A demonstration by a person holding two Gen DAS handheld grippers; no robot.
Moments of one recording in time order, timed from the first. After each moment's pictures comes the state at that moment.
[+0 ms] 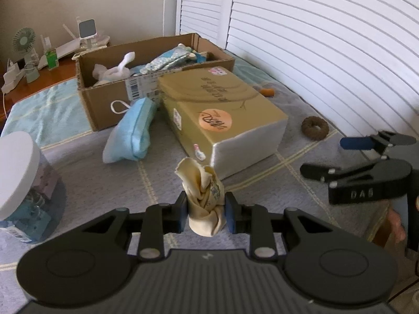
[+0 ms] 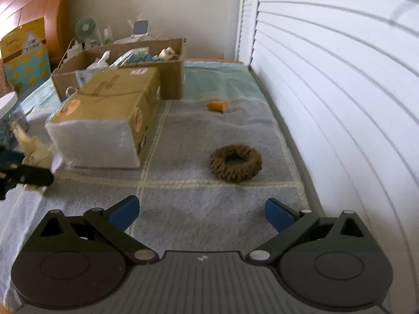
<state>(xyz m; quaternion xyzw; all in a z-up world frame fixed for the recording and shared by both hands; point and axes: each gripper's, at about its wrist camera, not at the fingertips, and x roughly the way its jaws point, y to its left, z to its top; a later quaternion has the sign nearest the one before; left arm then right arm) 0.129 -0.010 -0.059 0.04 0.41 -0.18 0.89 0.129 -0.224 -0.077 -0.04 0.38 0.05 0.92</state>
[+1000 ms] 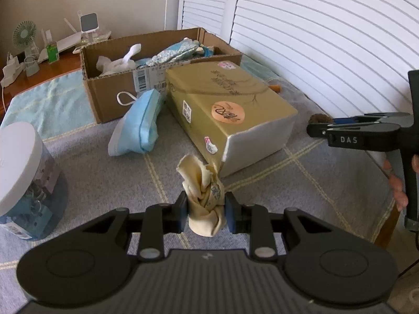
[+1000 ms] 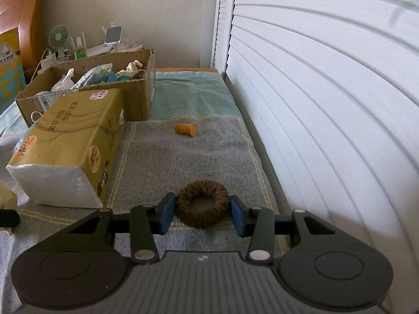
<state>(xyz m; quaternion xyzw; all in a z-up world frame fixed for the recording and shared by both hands) 0.135 0.000 -0.067 0.03 0.42 -0.18 0.89 0.165 -0.233 -0.071 -0.04 0.38 0.00 0.92</state>
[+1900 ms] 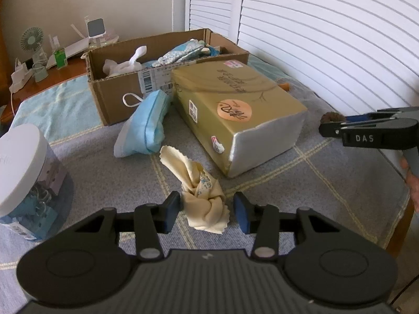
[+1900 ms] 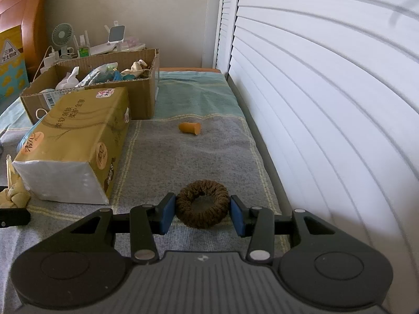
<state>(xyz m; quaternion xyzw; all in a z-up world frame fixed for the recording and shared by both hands) 0.134 -0.005 -0.073 0.05 0.41 -0.16 0.90 0.162 -0.230 -0.067 -0.05 0.39 0.01 0.92</state>
